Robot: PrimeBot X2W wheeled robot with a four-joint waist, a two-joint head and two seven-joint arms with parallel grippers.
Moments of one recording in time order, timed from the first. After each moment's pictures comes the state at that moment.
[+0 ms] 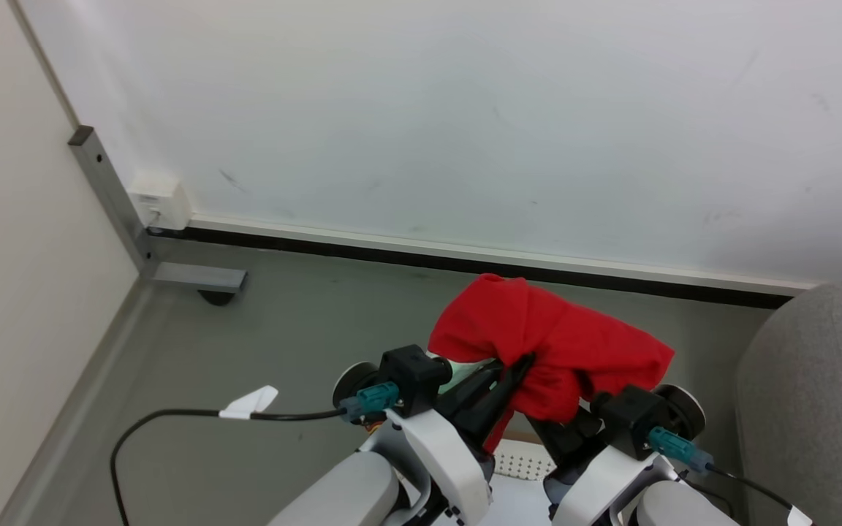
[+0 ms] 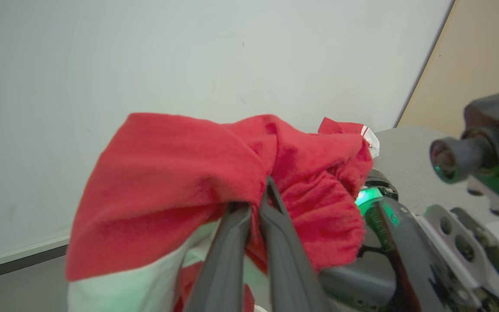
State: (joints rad) left arm -0.57 0.08 -0.83 0.44 -0.54 -0.09 -0.21; right arm -0.47 -0.14 0.74 0.49 0.49 0.13 -0.26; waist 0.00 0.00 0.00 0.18
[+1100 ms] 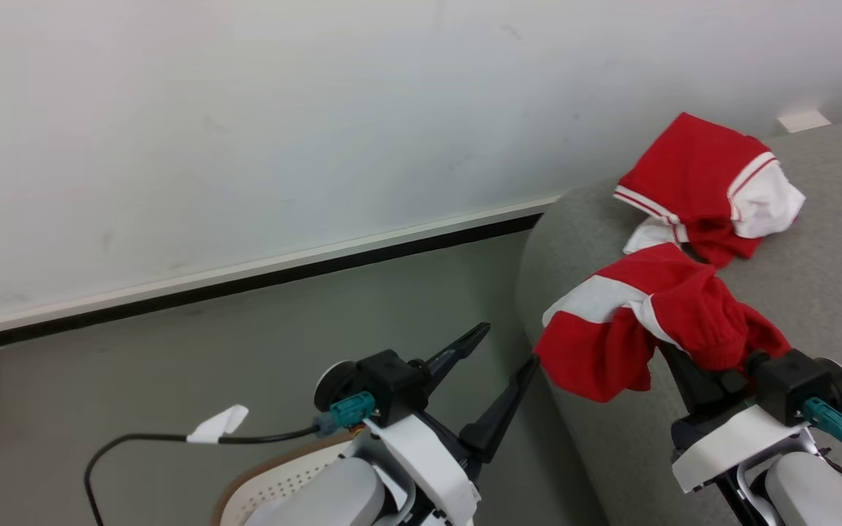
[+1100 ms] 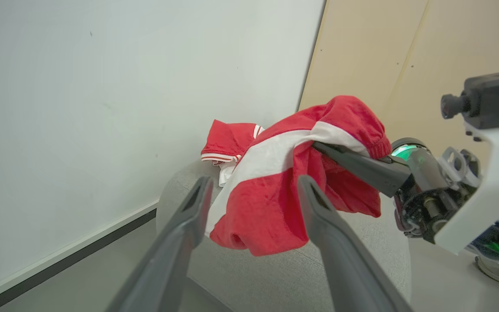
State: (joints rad) left arm -0.54 0.13 -0.83 0.35 -0.54 -0.09 -0.26; right arm -0.41 -0.29 0.47 0.39 0.44 0.13 -0.26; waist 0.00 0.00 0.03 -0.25
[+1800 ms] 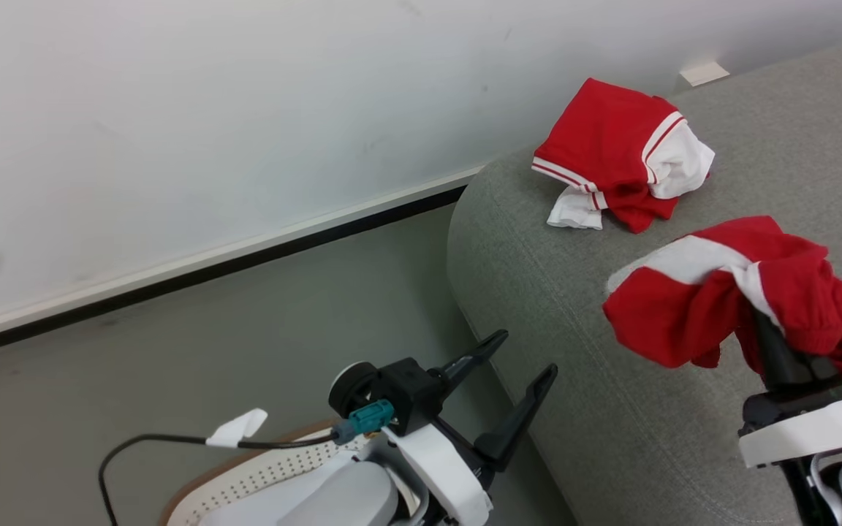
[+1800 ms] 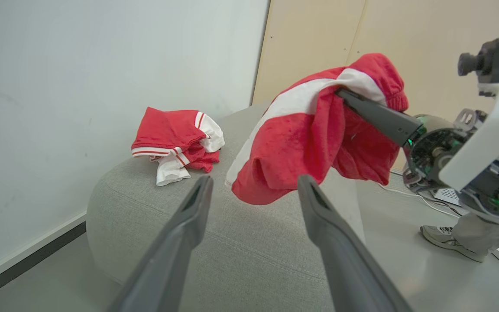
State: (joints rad) left arm -0.53 0.11 -0.83 0.37 -0.49 -0.12 -0.26; right arm -0.30 -0.28 0.22 0.25 0.46 0.13 -0.26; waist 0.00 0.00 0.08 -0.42
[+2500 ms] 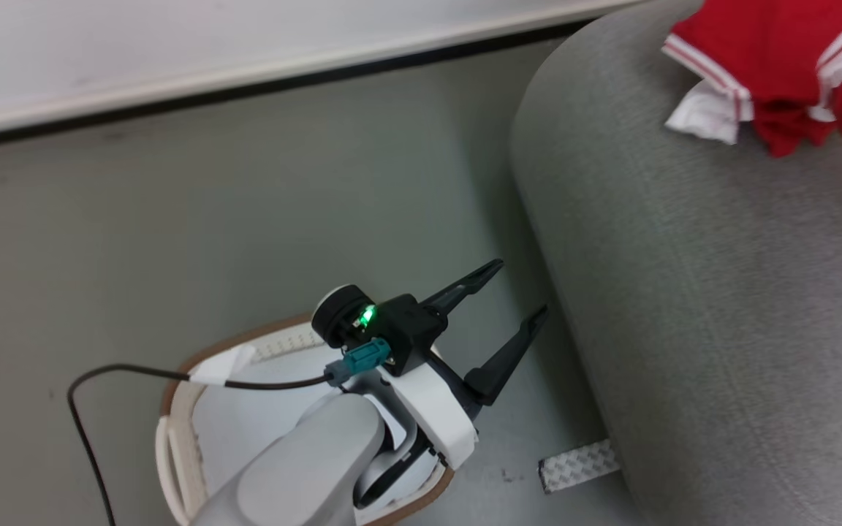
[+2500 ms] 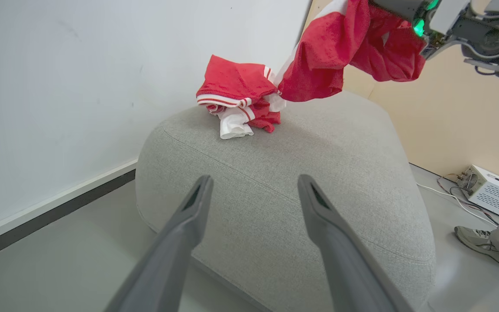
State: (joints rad) left arm -0.69 0.15 -0.85 0.37 -0.44 -0.12 -0.25; right arm -0.72 -0.51 0.02 0.44 0.57 0.13 -0.05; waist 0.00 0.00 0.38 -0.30
